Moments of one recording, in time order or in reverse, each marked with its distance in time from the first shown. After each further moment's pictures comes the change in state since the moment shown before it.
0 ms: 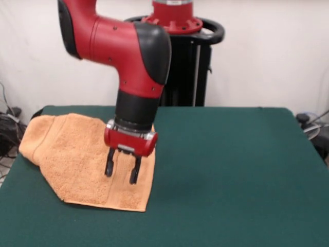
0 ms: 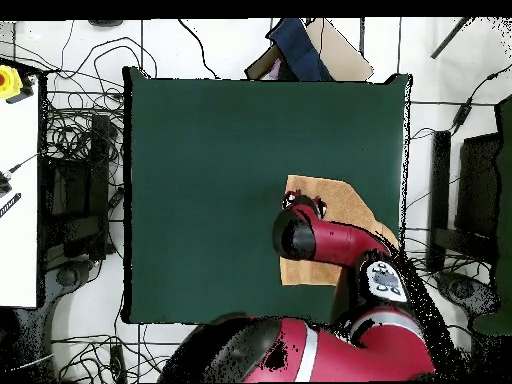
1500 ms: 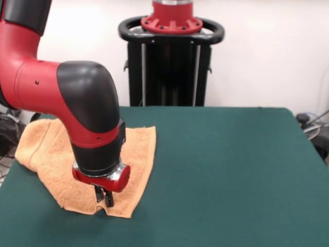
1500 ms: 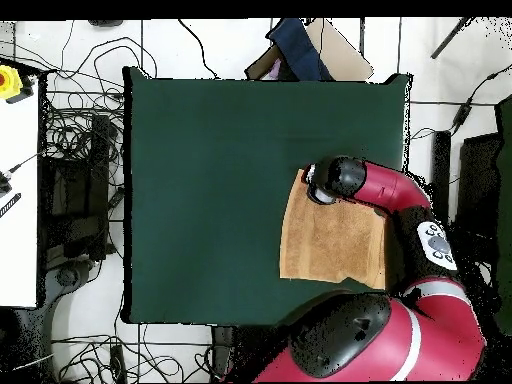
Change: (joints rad) arm -0.218 0.126 0.270 -0.383 -0.021 0.690 -0.056
